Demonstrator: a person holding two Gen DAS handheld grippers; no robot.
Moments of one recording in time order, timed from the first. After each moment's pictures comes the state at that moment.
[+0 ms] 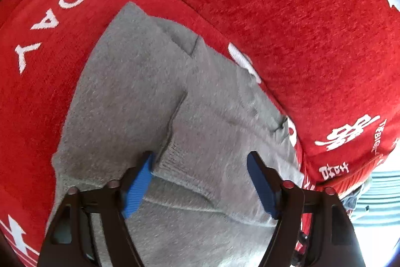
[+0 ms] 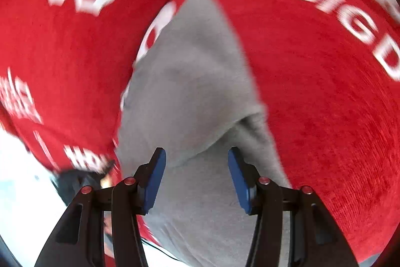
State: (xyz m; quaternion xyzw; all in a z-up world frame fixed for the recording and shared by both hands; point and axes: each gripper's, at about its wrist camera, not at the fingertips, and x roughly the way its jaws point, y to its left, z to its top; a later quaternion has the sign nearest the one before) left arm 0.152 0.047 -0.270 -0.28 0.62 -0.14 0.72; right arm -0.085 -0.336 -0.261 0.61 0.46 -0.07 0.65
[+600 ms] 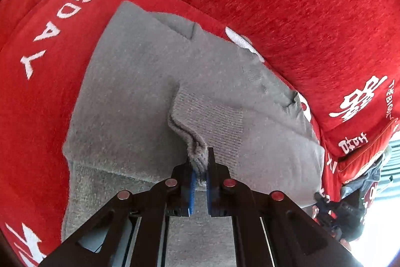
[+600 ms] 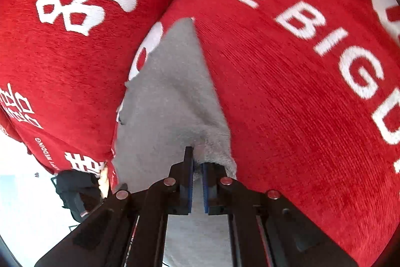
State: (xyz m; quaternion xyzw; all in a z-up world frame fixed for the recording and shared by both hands) left arm 0.132 0.047 -0.272 -0.19 0.61 -0.16 0.75; right arm -0.070 -0.363 -0.275 0.58 0.46 -0.05 0.67
